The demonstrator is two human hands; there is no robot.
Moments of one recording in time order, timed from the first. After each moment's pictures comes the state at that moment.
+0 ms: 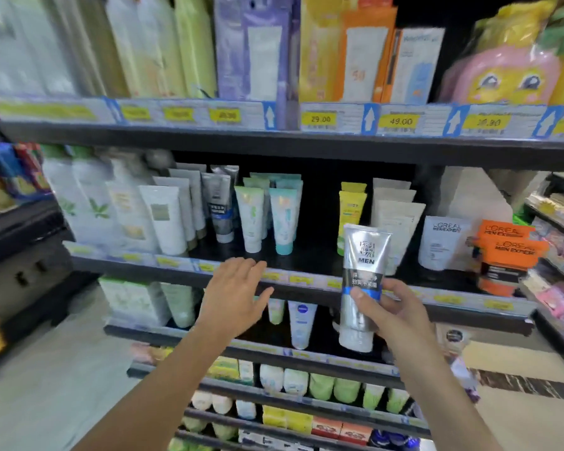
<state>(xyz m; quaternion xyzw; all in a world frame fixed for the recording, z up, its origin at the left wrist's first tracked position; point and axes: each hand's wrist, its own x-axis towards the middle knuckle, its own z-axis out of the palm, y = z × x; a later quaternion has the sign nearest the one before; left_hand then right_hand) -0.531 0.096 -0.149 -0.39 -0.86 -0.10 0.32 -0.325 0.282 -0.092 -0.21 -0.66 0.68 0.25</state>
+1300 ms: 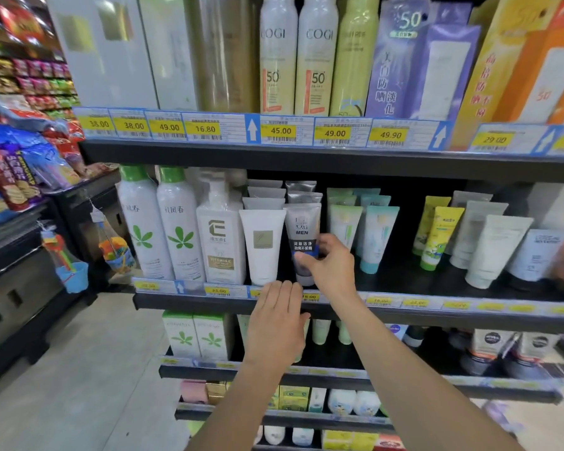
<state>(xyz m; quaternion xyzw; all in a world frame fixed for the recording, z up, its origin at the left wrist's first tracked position) -0.624 -0.010 -0.176 -0.43 -0.81 -0.18 0.34 -0.608 0.124 -0.098 -0.19 -0.78 0.48 0.36</state>
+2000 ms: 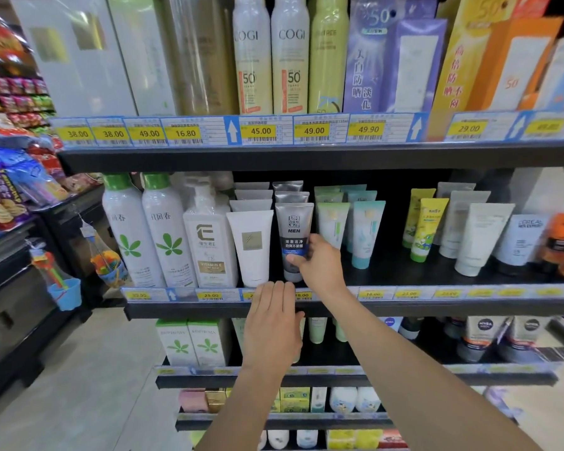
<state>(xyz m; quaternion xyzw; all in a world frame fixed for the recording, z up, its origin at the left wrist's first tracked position) -0.618 -0.007 -0.176 -0.41 -0.83 -0.18 0.33 -0.624 0.136 -0.114 -0.22 -0.83 0.40 0.32</state>
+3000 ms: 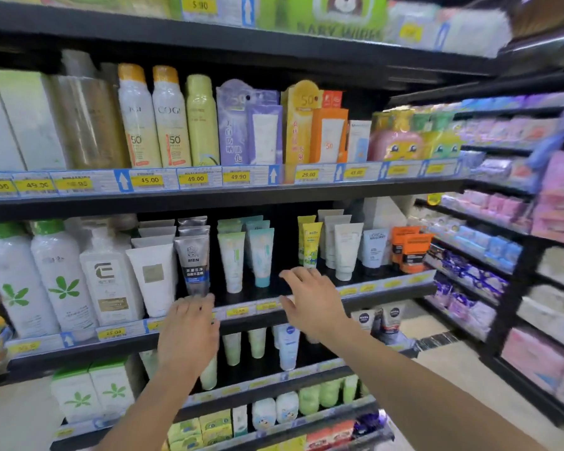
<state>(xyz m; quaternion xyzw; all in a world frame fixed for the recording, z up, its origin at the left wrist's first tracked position) -0.584 0.001 -0.114 -0.41 -0.88 -0.11 0.24 -0.426 0.179 -0.068 -0.22 -0.95 -0.02 0.23</state>
